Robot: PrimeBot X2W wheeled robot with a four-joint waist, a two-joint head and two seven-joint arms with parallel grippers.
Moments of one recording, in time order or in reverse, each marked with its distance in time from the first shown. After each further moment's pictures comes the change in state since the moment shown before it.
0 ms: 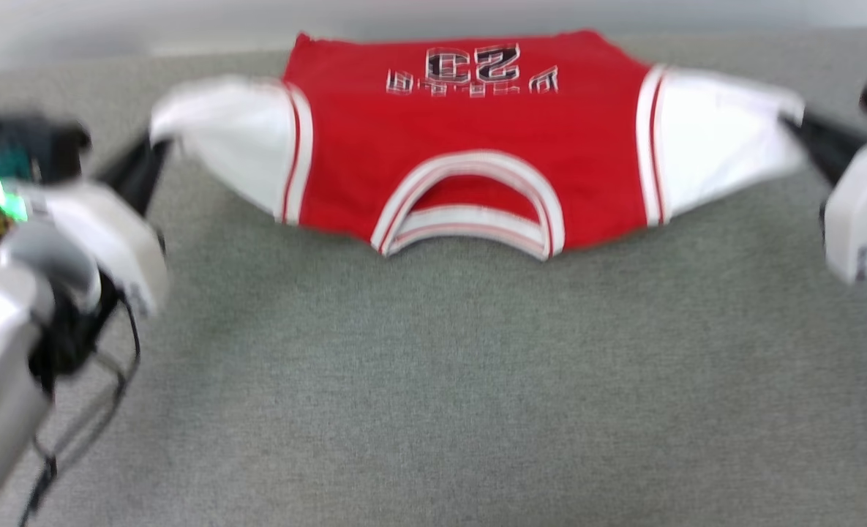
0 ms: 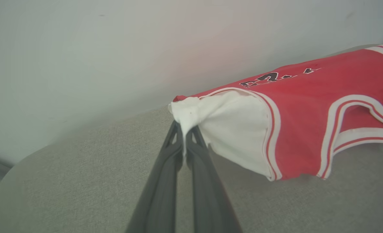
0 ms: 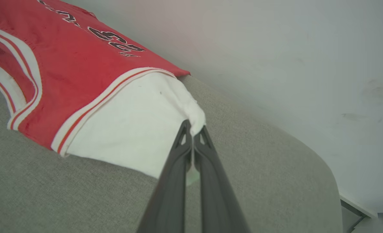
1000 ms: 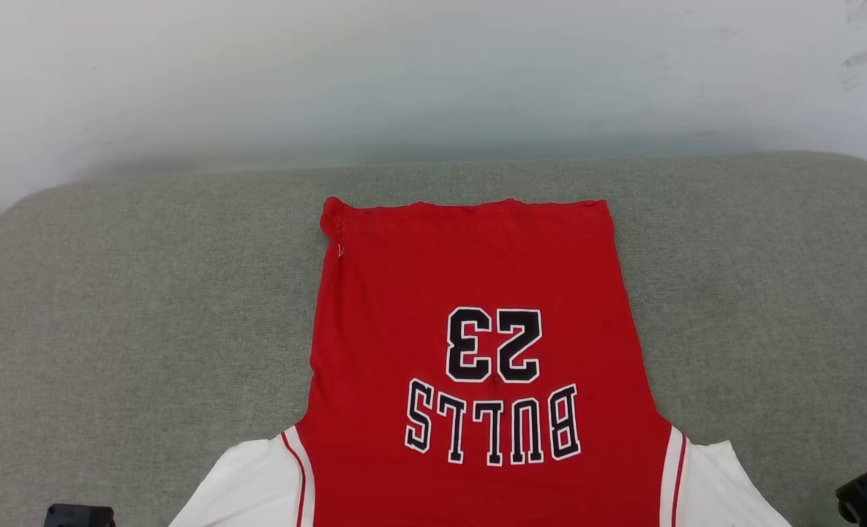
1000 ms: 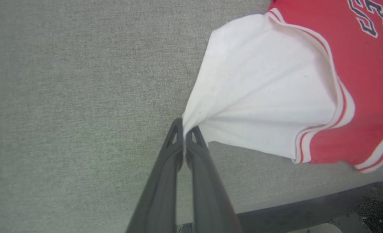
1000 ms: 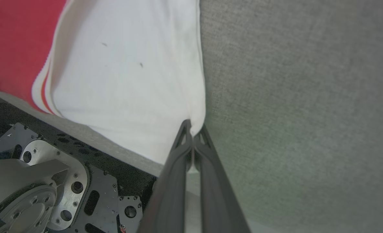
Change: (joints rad) left arm 0.796 0.179 -0.087 -0.244 -0.258 0.226 -0.065; right arm 0.901 -0.147 -0.152 -0.232 0.117 0.001 0.150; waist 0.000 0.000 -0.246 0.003
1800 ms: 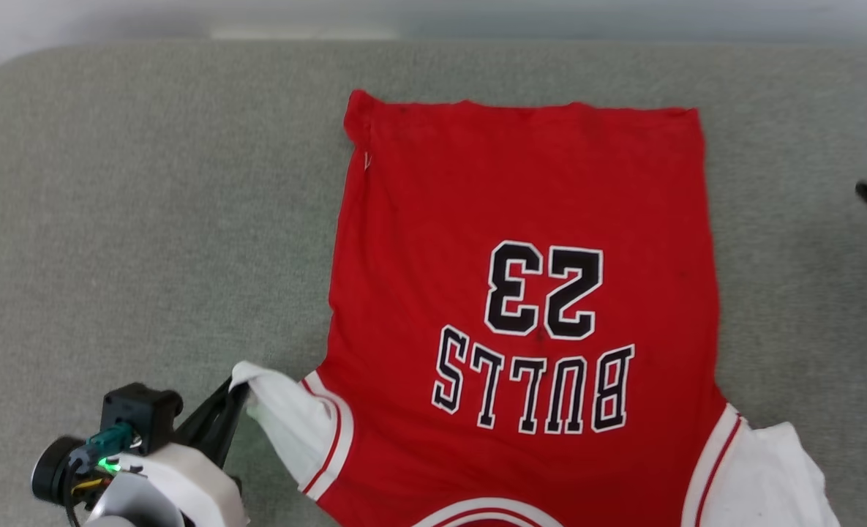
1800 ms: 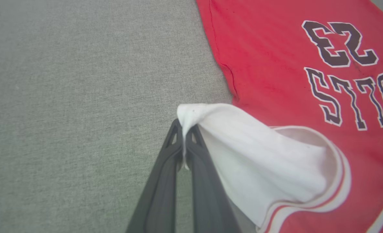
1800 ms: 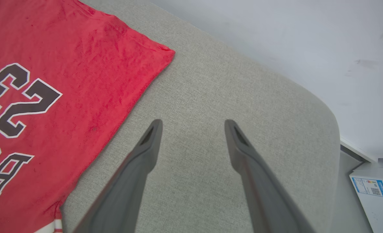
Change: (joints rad) left arm -0.225 -0.097 0.010 -0.164 0.194 0.089 -0.046; right arm -0.472 -0.002 -0.409 -0.219 -0.155 -0.001 0.371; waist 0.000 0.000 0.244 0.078
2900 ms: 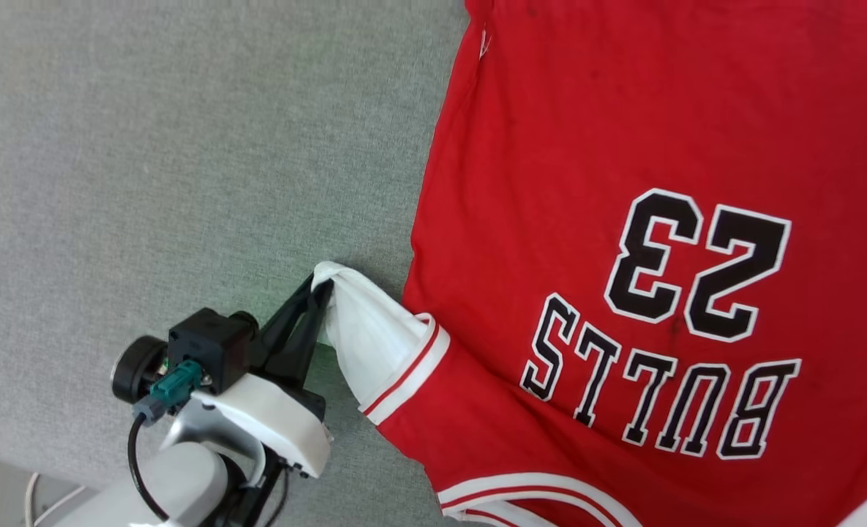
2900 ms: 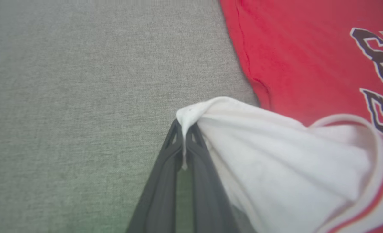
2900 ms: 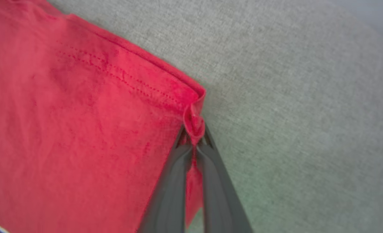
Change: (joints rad) left arm -0.222 -0.173 -0.032 -0.013 0.145 -0.004 -0.052; right arm -0.530 0.199 0.074 0.374 -0.044 0.000 0.438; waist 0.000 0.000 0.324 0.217
